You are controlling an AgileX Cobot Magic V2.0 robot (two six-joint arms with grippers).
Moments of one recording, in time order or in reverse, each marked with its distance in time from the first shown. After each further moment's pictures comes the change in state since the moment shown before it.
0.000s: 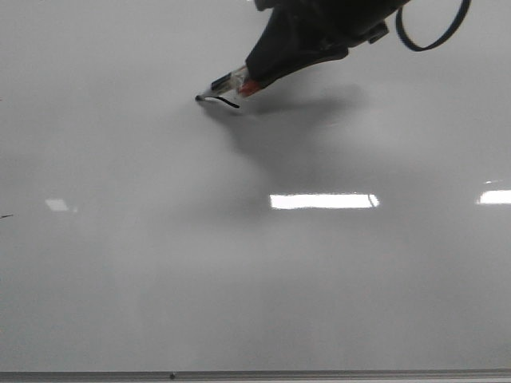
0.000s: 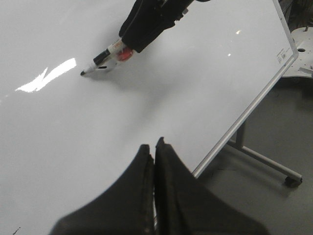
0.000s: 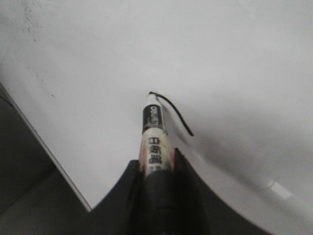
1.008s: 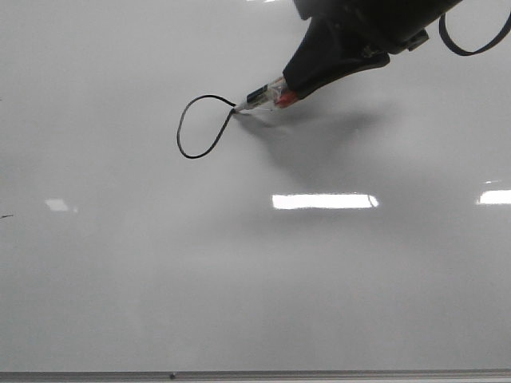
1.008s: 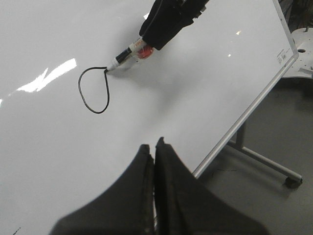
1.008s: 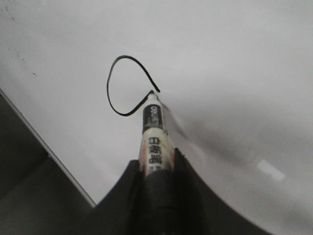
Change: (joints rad) left arm 0.000 0.000 0.000 0.000 -0.002 0.000; right arm -0.078 -0.079 0.081 -0.074 0.039 0.041
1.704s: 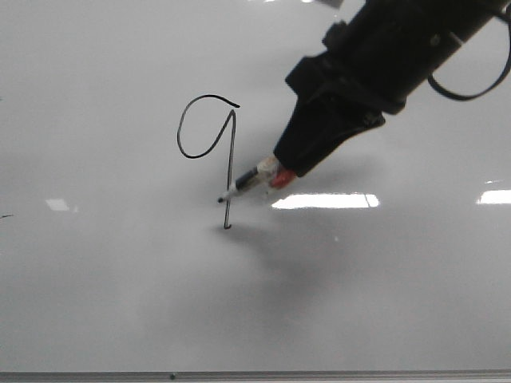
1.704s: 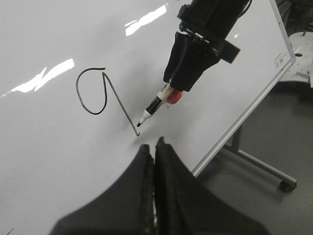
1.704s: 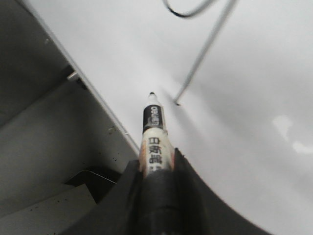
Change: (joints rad) left arm 0.000 0.000 0.000 -0.027 0.000 -0.002; right arm 0.110 -0.012 0.037 -0.204 0.159 0.050
